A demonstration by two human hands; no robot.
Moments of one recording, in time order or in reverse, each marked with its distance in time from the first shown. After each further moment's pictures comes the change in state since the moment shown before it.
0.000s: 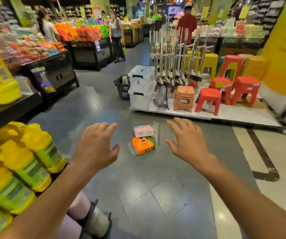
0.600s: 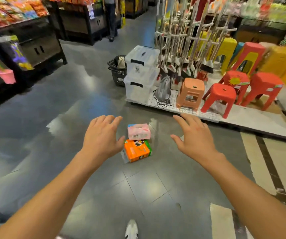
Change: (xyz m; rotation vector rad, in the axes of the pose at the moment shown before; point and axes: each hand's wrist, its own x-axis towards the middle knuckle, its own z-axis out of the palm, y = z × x) left_hand 0.342 -0.071 0.220 -0.031 -0.163 -0.014; right_hand 0.329 0.109 0.179 0.028 -0.071 -0.037
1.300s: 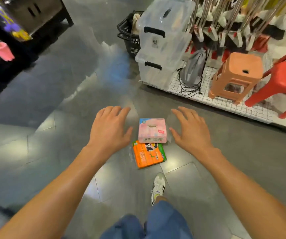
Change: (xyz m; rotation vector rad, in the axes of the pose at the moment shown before) left_hand 0.402 -0.061 0.184 -0.030 -0.149 -0.128; right_hand 0.395 0.127 0.258 0.240 -0.229 -0.048
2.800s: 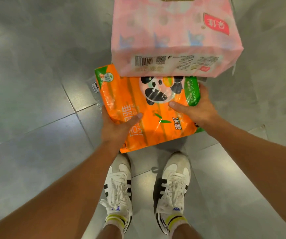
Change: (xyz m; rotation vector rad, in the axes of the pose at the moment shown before) left_hand 0.015 -0.100 0.856 -1.144 -0.464 -1.193; right_hand 0.049 0.245 0.789 0.710 -0.566 0.960
